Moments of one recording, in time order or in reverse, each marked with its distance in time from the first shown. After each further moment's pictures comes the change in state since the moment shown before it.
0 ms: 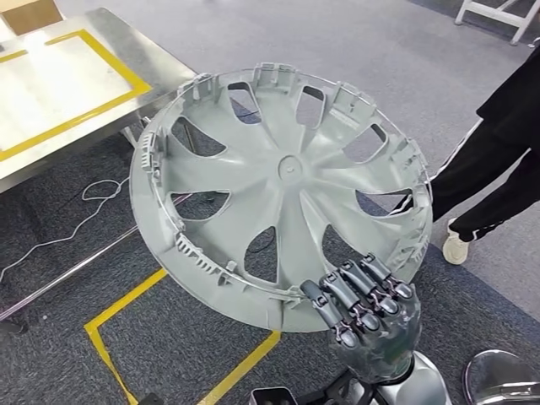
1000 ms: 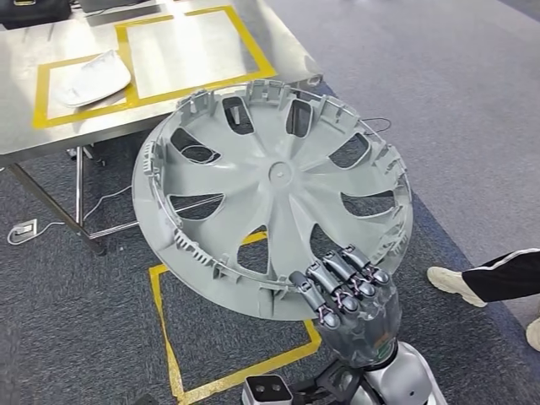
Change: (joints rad) left arm -0.002 0.015 0.010 0.000 0.005 -0.043 0.020; right arm -0.040 -0.031 0.025 0.086 0.000 0.000 0.067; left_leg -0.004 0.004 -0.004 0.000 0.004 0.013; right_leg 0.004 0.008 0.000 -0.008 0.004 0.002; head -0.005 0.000
